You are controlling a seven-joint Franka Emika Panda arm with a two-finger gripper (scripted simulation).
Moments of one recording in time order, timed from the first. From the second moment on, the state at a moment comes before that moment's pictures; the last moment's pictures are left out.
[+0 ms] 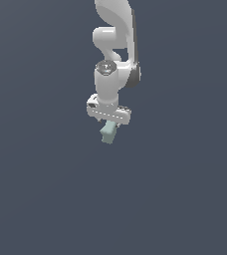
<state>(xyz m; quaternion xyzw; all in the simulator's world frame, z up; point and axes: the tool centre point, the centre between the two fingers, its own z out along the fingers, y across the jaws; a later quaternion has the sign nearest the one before) -0.115 -0.023 0.115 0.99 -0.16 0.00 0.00</state>
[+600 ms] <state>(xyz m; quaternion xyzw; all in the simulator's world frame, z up) -0.116 -0.023 0.083 0.99 -0.16 0.00 0.00</state>
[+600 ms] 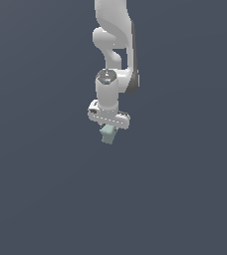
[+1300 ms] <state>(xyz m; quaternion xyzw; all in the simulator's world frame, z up) -0.116 -0.024 0.086 0.99 -0.16 0.00 0.00</state>
